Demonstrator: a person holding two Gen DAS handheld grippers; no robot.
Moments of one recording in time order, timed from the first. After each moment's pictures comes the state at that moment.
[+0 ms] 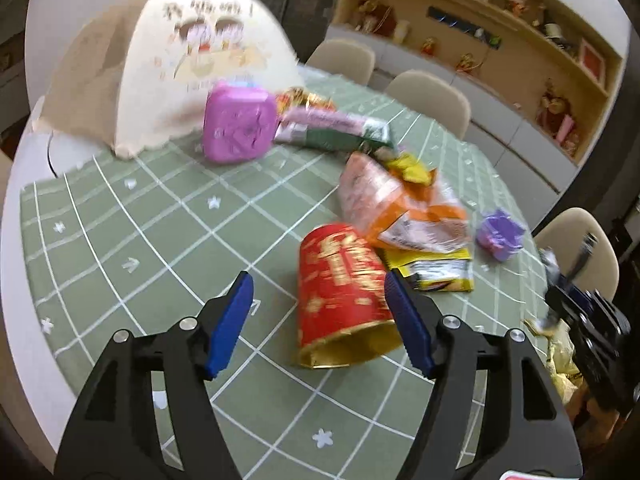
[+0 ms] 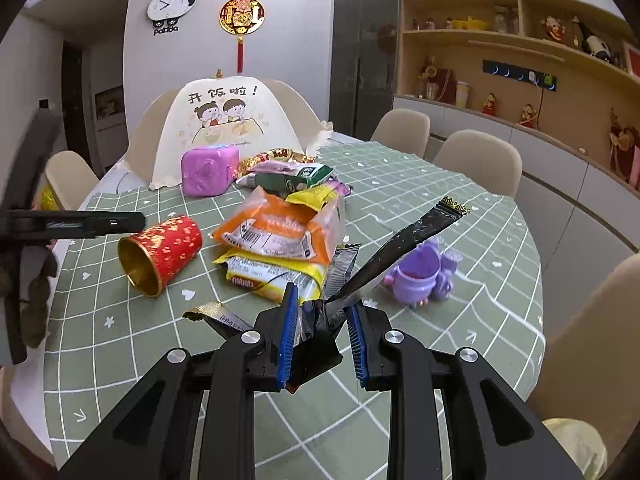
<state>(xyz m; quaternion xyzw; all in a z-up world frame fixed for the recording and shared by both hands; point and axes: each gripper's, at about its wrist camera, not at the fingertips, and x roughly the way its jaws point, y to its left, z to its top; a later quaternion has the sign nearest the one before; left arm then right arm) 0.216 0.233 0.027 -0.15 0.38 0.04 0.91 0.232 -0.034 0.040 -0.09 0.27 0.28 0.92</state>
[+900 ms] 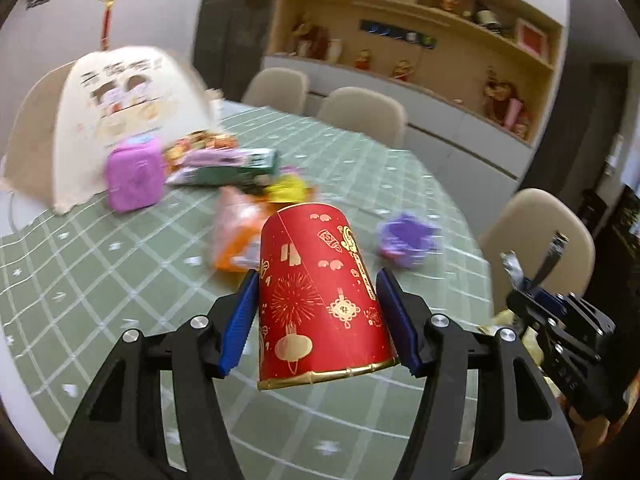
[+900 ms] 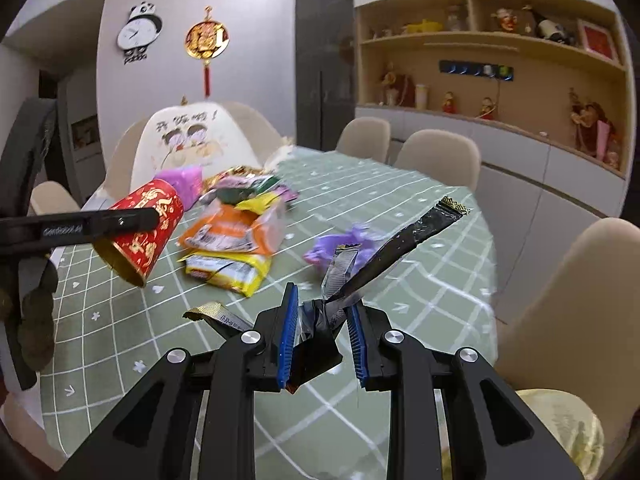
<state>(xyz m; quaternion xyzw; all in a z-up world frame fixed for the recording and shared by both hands) 0.212 0.108 0.068 -0.09 0.31 -0.04 0.95 0.213 -0.126 0.053 -0.05 0.24 0.22 0.94</state>
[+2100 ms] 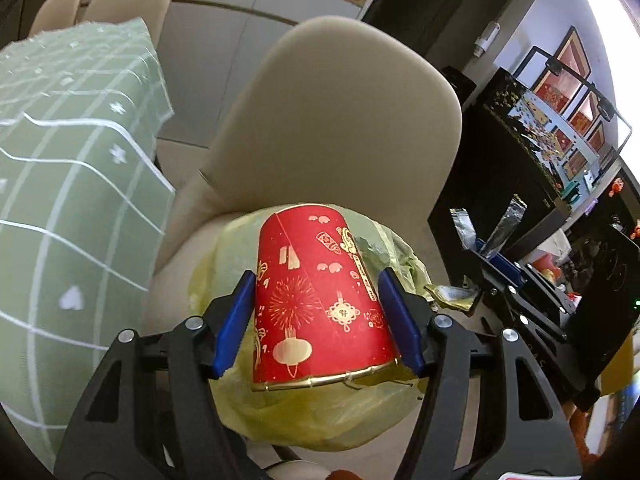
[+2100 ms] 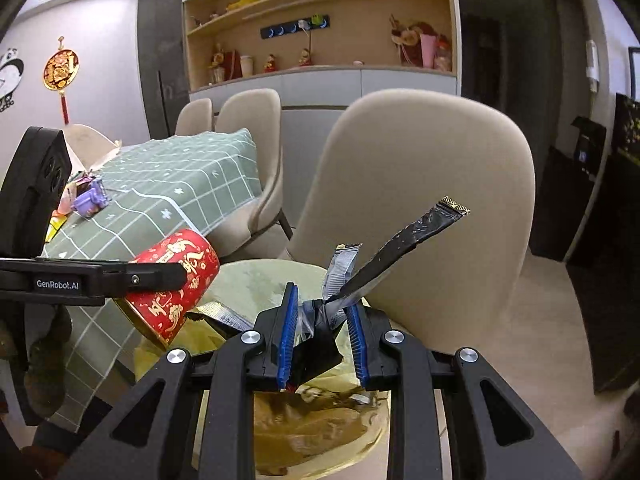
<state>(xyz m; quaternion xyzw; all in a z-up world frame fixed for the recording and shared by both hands) 0.288 -0.235 -0.046 -0.07 0.45 -0.35 0.82 0.180 -0.416 -0.022 0.03 0.30 0.00 0.95</state>
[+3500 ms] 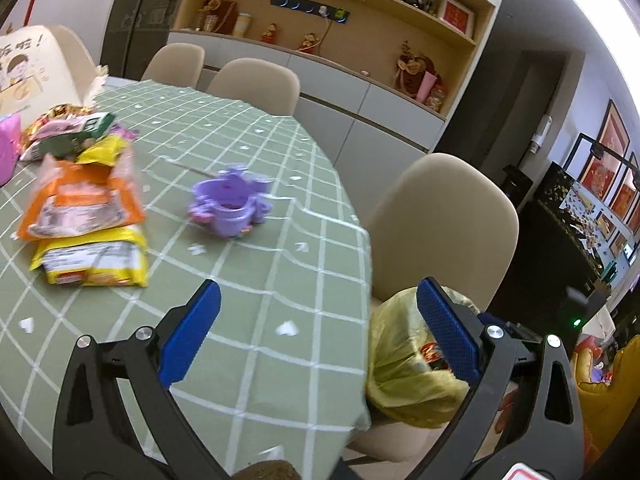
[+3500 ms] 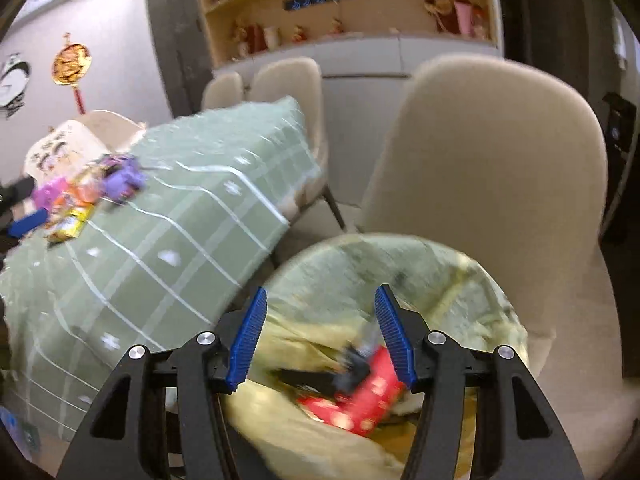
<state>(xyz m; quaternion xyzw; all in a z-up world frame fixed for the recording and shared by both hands) 0.239 0.002 0.031 -0.12 0.32 -0.19 0.92 0.207 -0.310 -0.025 0.05 0.33 0.07 0.94</state>
